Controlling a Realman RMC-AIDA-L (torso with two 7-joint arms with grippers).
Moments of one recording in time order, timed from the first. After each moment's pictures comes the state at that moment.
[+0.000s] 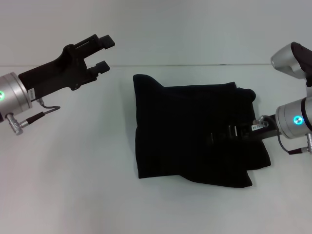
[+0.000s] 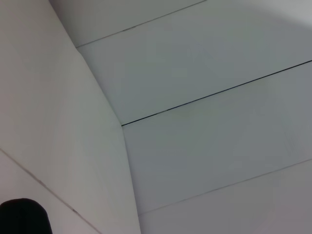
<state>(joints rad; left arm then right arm) -0.60 -2.08 0.57 0.63 1.73 1.38 -2.39 0.85 2.02 -0.87 -0.48 -2.39 -1.15 2.51</state>
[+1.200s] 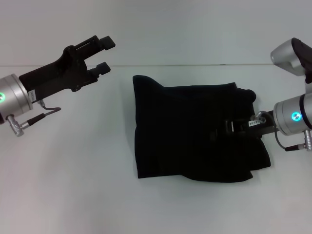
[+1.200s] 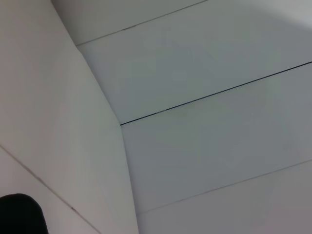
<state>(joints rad) -0.59 -2.09 0.57 0.62 1.73 1.38 -2.39 0.85 2.03 -0.87 -0.50 -2.37 -1.17 2.52</state>
